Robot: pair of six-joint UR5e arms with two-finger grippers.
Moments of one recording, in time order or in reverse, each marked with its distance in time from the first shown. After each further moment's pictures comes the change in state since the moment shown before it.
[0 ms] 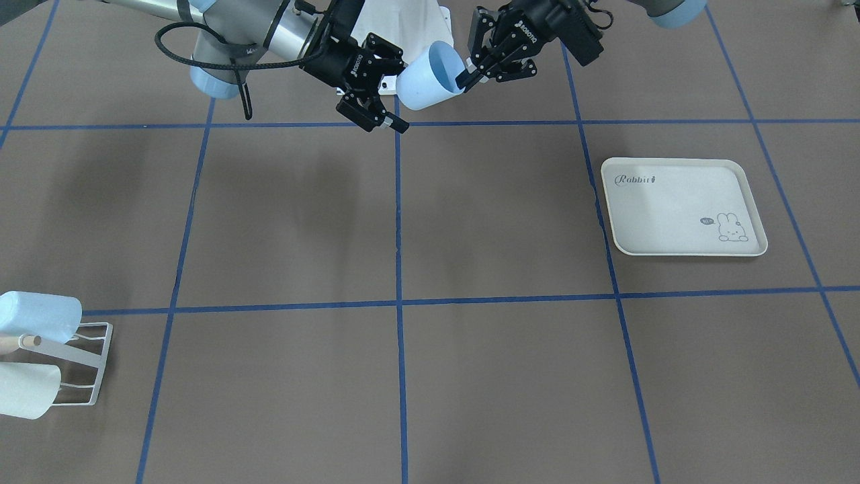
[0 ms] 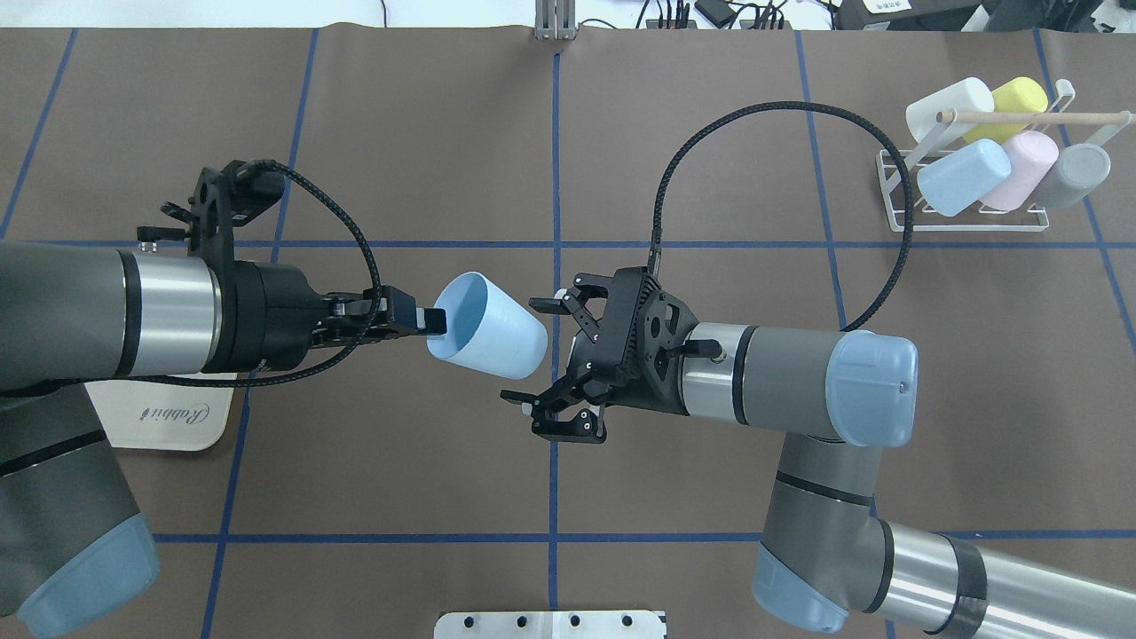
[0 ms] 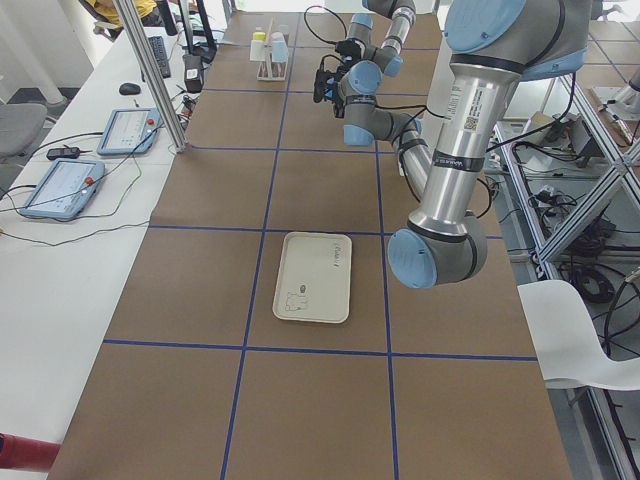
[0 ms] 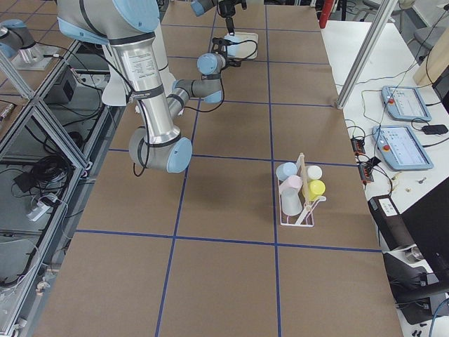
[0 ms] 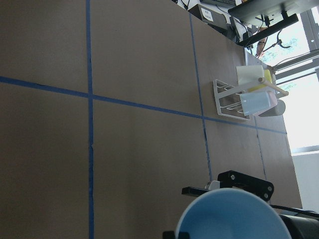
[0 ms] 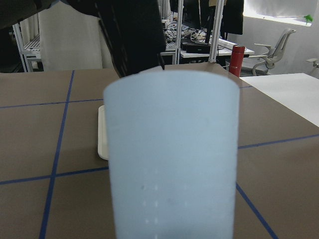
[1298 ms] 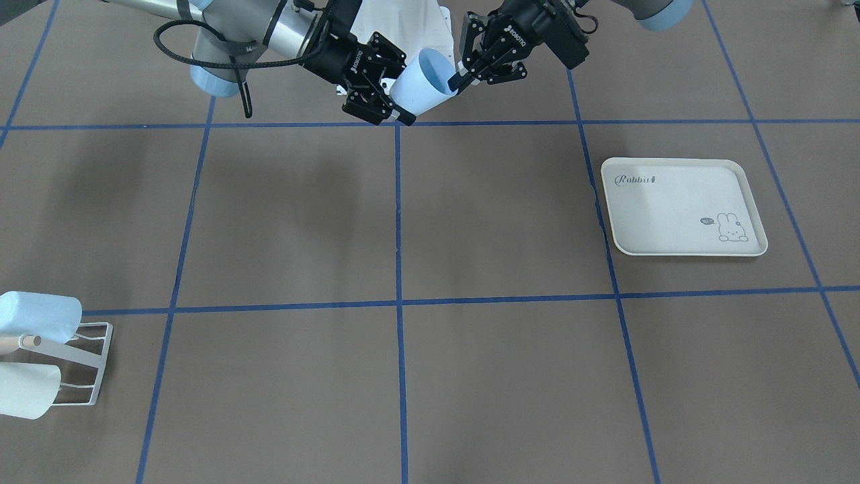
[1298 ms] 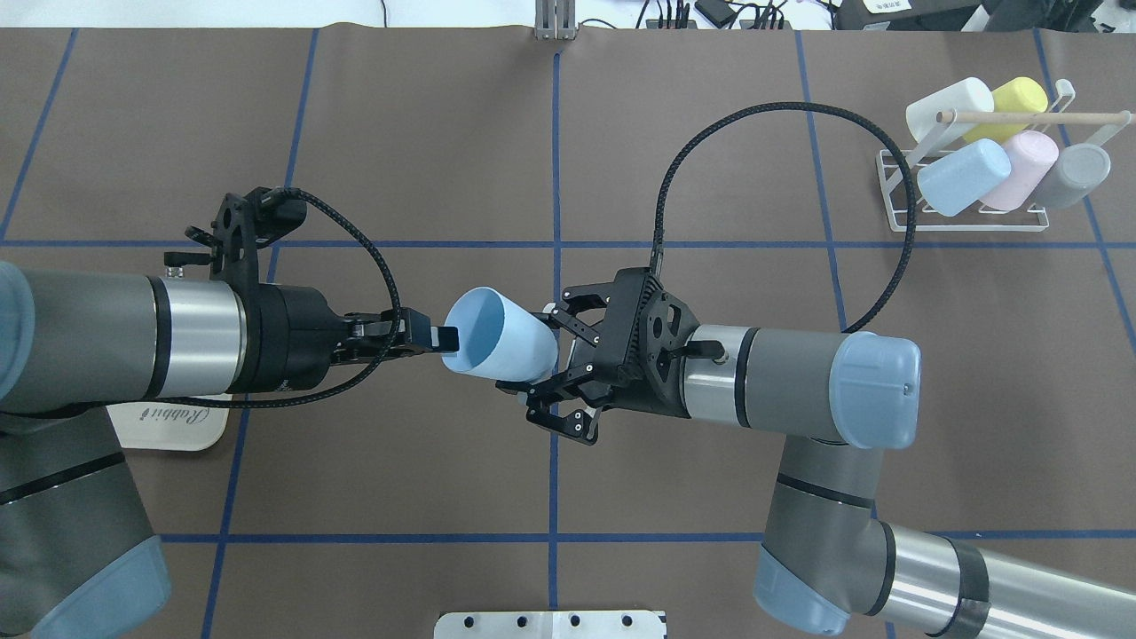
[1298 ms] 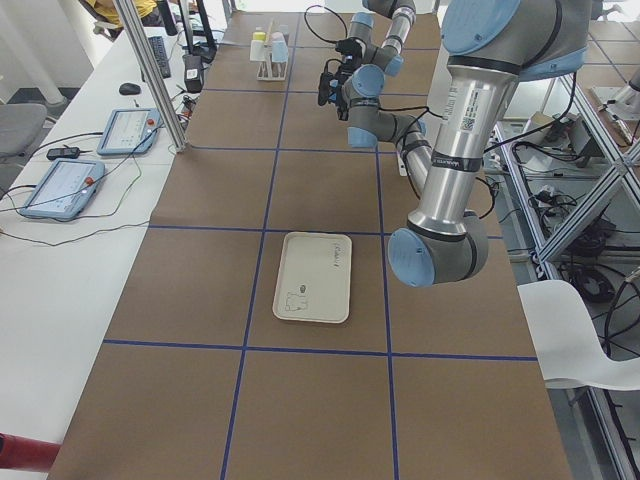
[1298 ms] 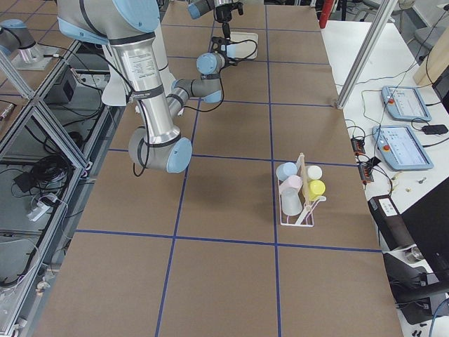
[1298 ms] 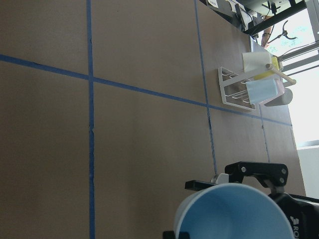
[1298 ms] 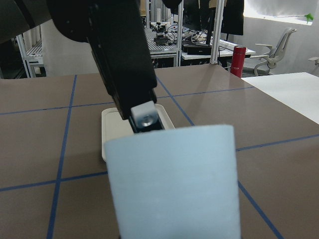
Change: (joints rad) left arm 0.036 -0.001 0.010 -0.001 0.040 0.000; right arm -0.003 -0.001 0.007 0.004 0.006 0.029
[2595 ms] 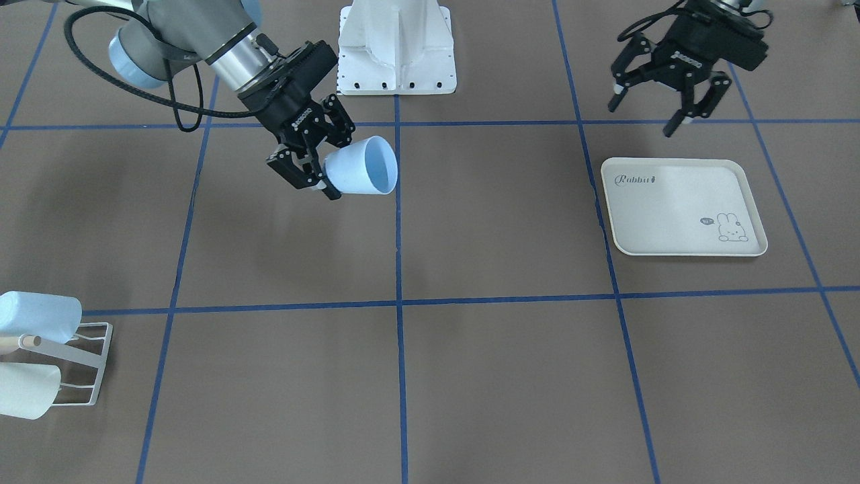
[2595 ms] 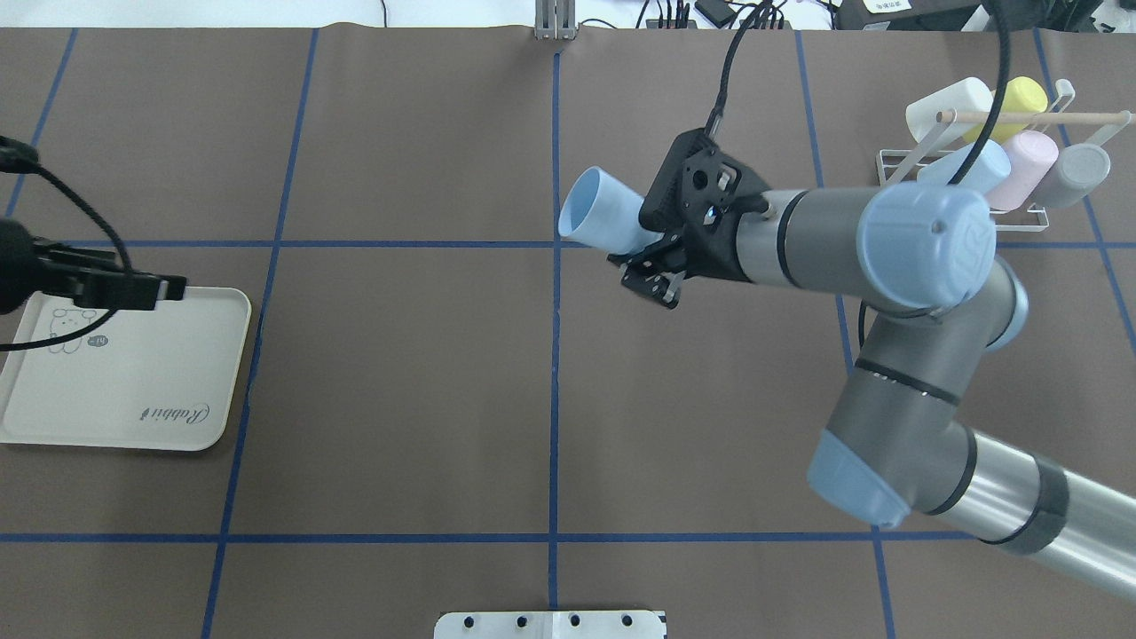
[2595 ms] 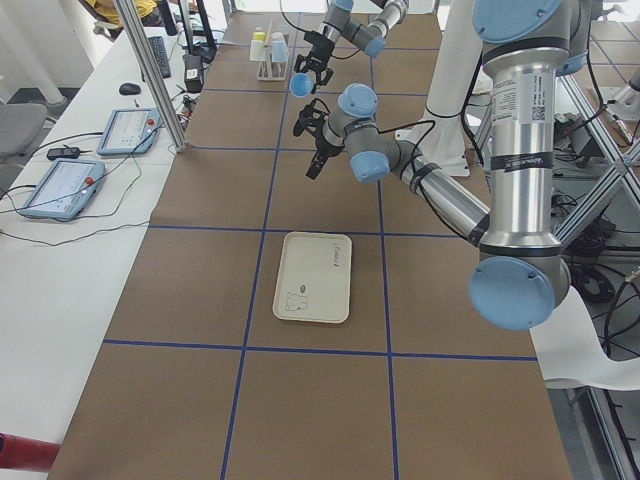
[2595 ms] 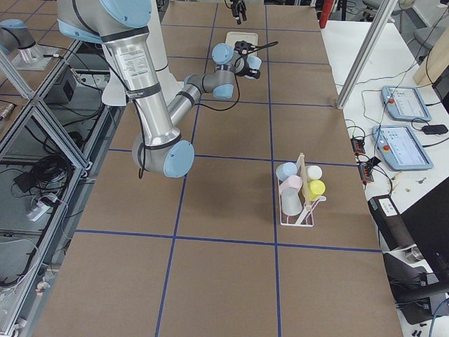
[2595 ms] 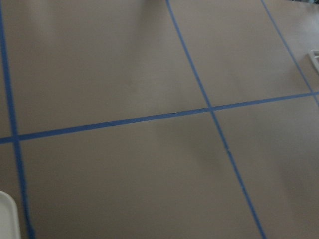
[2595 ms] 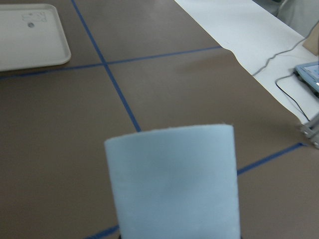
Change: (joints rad) left arm -0.386 0.408 -0.131 0.231 -0.152 0.762; right arm 0.248 -0.019 0.125 -0.593 0.021 -0.124
